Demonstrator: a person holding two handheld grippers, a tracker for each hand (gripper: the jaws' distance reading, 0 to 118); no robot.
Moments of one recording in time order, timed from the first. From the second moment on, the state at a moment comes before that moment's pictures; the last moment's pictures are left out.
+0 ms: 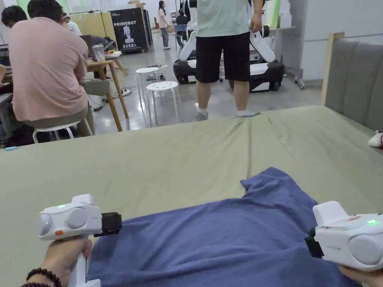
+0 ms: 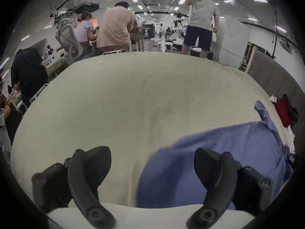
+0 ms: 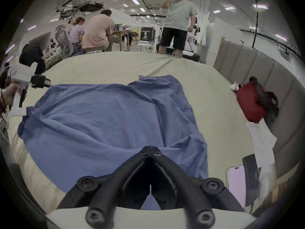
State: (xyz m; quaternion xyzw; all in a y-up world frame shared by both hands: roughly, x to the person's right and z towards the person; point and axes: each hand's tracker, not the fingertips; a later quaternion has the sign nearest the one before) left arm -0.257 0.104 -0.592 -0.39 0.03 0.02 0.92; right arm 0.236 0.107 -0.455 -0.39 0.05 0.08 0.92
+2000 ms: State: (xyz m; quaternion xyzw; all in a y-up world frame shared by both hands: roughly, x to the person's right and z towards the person) left arm -0.258 0.125 -0.357 -0.32 -0.05 0.00 0.95; right arm 0.321 0.160 -0.384 -0.40 0.03 0.00 0.91
